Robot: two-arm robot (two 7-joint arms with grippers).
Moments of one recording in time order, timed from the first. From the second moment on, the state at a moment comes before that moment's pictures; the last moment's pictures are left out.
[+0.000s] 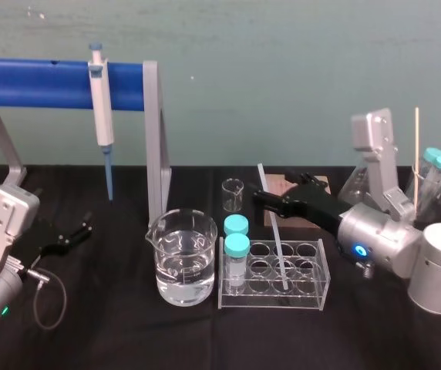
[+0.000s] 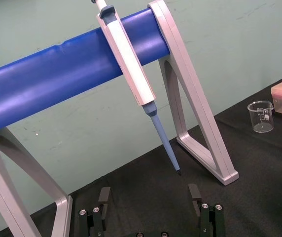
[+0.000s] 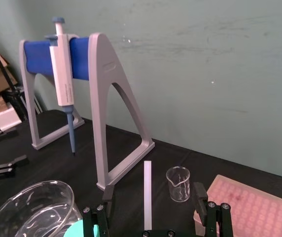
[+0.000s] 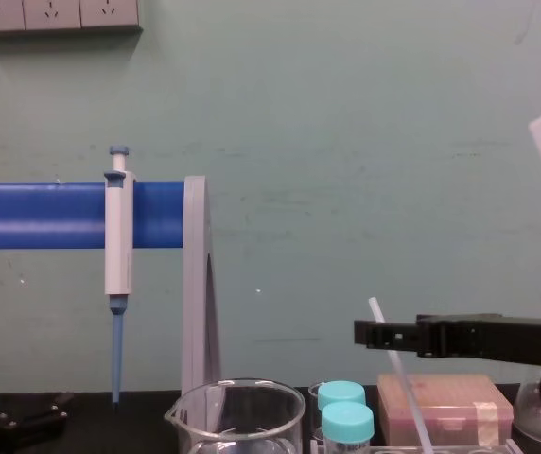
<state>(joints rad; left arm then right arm) -0.20 0.60 0.45 -1.41 -0.25 -0.12 0.03 0.40 0.39 -0.44 -1.39 0.55 0.24 0.31</state>
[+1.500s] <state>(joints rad) -0.20 0.60 0.45 -1.41 -0.25 -0.12 0.03 0.44 0.34 -0.45 -1.32 0.51 0.25 0.31</state>
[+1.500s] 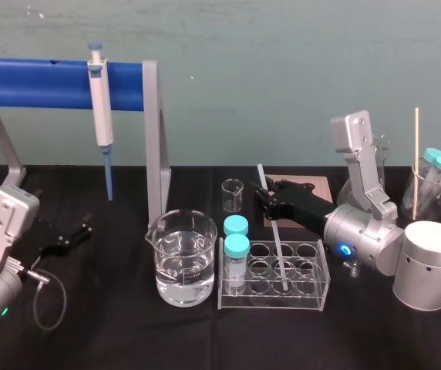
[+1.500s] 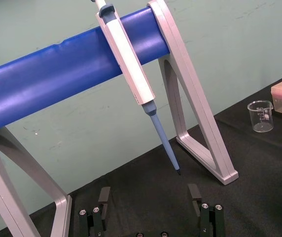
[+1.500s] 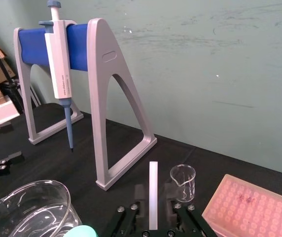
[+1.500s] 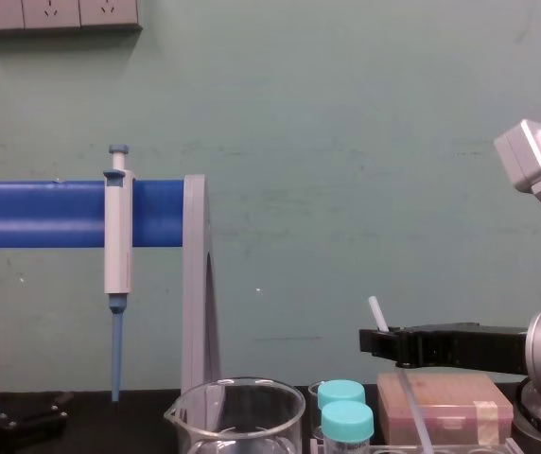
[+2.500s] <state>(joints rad) -0.20 0.60 0.45 -1.41 -0.25 -0.12 0.03 0.33 0.36 -0.42 -1.39 0.35 -0.17 0.39</state>
